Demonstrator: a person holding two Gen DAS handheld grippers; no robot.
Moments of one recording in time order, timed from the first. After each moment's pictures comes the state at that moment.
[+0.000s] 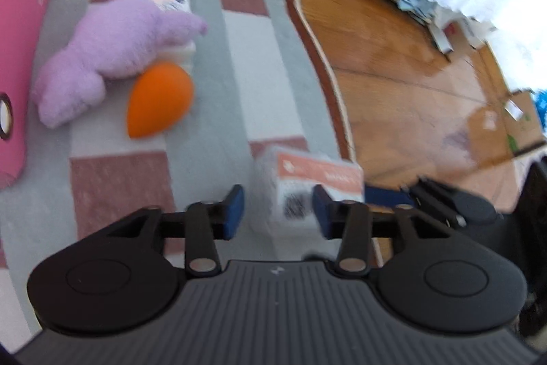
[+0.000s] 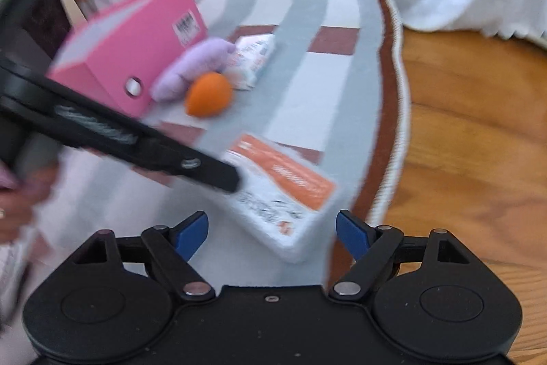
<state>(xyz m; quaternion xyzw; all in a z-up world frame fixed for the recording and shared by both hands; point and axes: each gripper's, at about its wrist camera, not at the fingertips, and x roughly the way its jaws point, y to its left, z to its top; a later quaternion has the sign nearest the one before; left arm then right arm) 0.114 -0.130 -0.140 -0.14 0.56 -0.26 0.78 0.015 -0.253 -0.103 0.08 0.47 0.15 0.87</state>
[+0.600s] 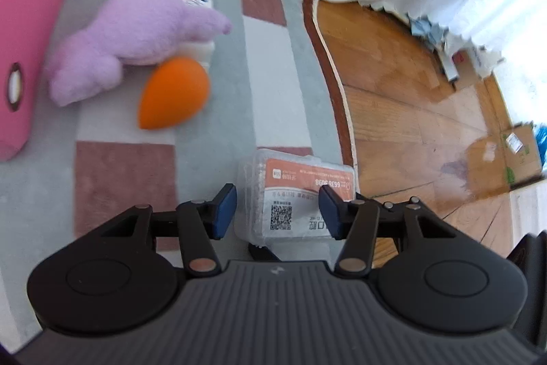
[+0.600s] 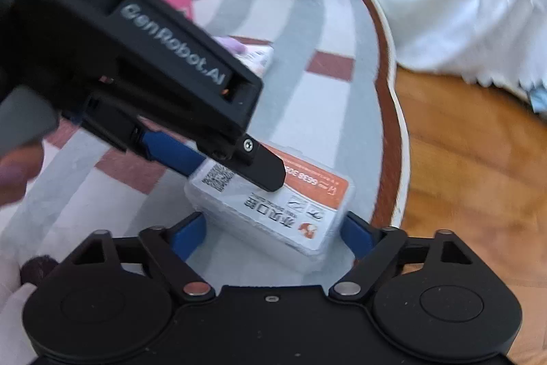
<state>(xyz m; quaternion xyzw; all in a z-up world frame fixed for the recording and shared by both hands) 0.109 -0.116 -0.146 -0.20 0.55 -0.24 0.77 0.003 -0.194 -0.120 -0.05 0.41 0.07 0.91</state>
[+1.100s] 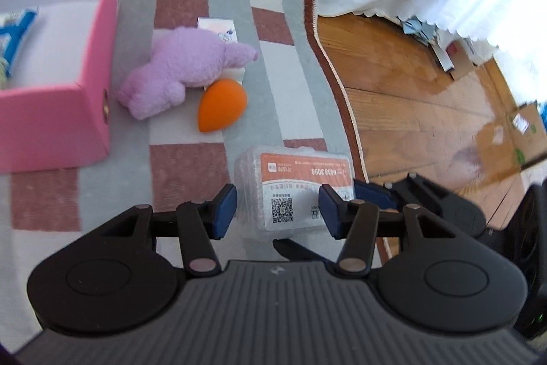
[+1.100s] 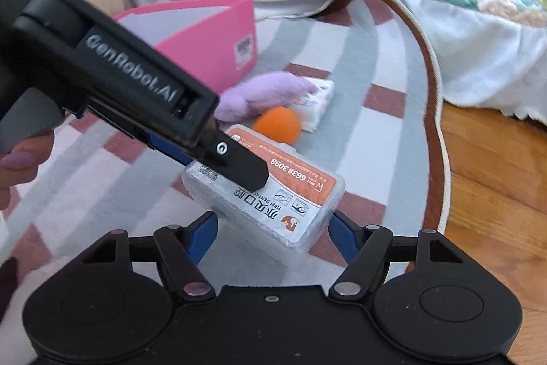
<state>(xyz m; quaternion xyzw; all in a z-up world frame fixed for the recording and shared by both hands) 0.086 -0.074 -0.090 -0.12 0.53 -0.24 0.80 -0.006 -0.169 -0.079 -0.04 0.40 0.15 0.90</state>
